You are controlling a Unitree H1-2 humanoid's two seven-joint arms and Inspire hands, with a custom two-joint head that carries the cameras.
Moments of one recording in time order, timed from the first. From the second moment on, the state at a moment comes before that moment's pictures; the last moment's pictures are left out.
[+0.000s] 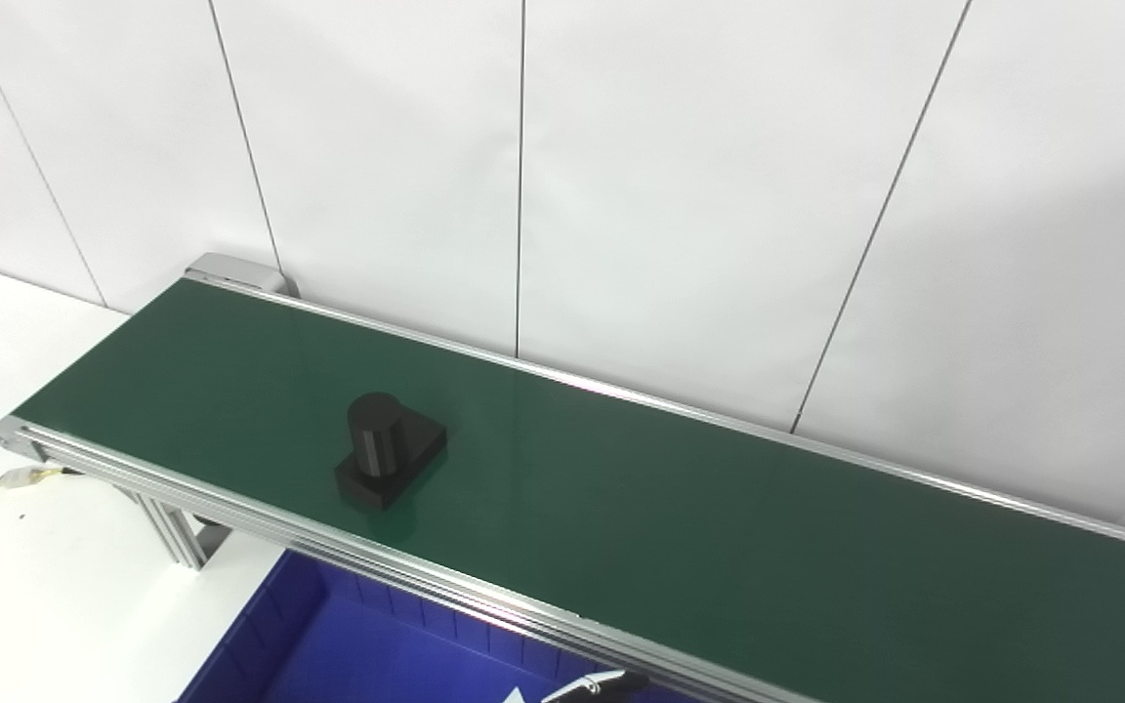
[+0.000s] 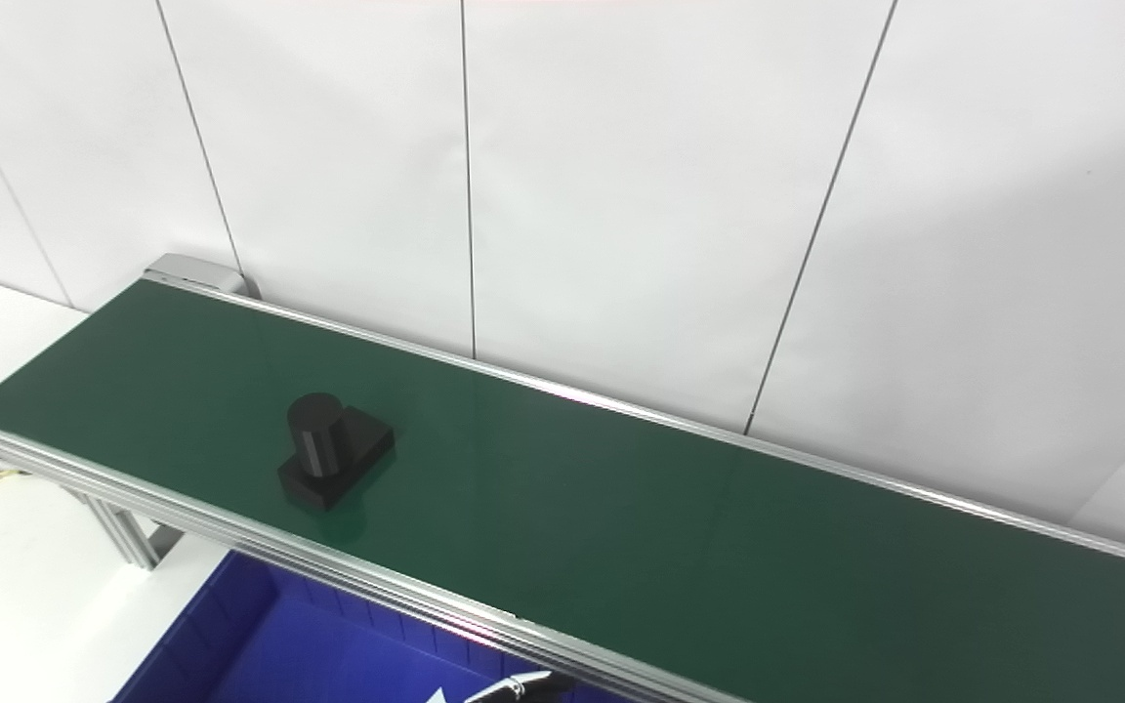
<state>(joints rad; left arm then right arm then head) 0.21 0.17 -0.49 0.19 0.15 -0.43 0.14 0.52 -0.10 0.06 -0.04 -0.19 -0.39 -0.06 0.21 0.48</state>
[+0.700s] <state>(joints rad) 0.20 0.17 -0.49 0.20 0.15 -0.43 0.14 0.52 -0.10 0.06 -0.04 -0.19 -0.39 -0.06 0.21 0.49</state>
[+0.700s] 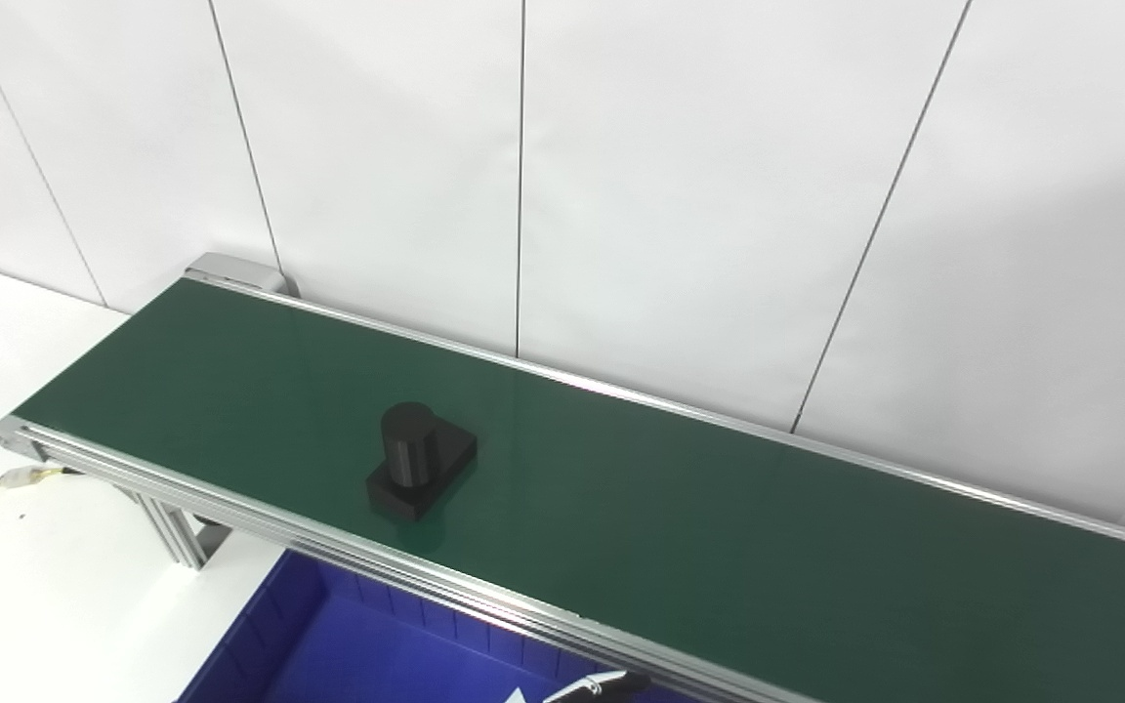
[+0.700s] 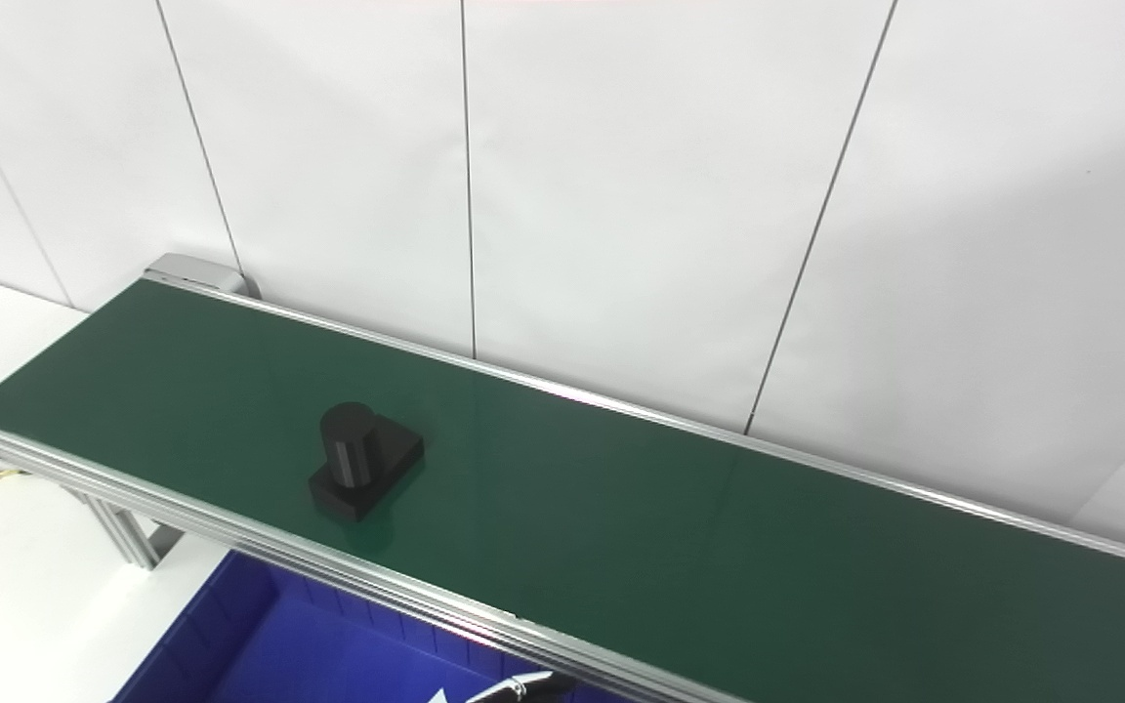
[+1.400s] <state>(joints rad) 0.21 0.20 -0.47 0.16 0.15 -0.43 0.15 0.51 -0.08 0.07 -0.08 -0.22 -0.39 -0.05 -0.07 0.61</state>
